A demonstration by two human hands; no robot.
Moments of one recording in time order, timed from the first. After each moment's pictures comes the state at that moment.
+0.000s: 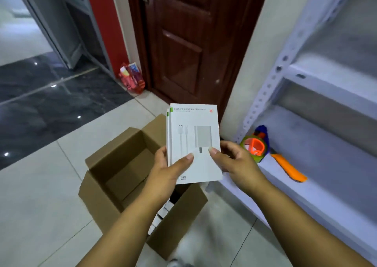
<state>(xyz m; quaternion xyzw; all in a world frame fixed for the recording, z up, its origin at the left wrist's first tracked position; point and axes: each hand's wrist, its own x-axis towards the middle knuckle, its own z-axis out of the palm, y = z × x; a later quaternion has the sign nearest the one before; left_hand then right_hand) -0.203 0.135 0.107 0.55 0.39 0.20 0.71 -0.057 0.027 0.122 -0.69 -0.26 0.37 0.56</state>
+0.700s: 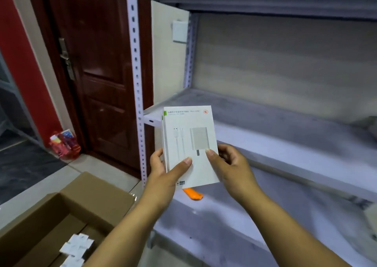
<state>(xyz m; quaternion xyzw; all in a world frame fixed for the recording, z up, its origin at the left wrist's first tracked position) -0.070 -0.121 0.239 0.60 0.18 0.23 0.74 0.029 -0.252 0.253 -0.72 -0.25 0.11 0.64</state>
